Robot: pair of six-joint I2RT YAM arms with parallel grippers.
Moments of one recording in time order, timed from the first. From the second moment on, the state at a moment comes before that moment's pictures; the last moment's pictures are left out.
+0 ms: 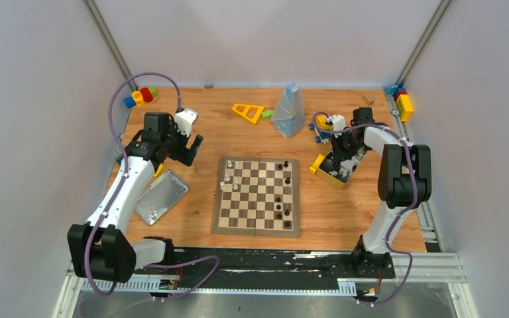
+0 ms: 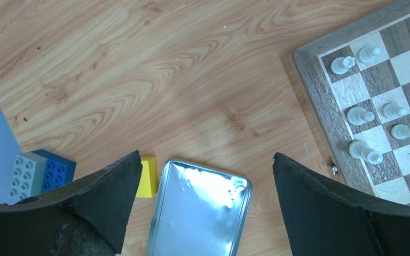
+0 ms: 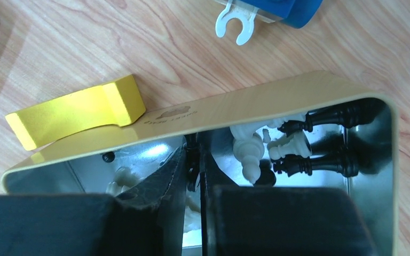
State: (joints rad) left arm -0.12 1.22 1.03 -0.58 0.14 0.37; right arm -0.03 1.88 1.23 -0.55 -0.38 -0.60
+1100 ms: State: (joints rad) left arm -0.35 1.45 1.17 -0.16 0.95 -0.22; right arm 0.50 1.61 1.46 -0.76 -0.71 -0.39
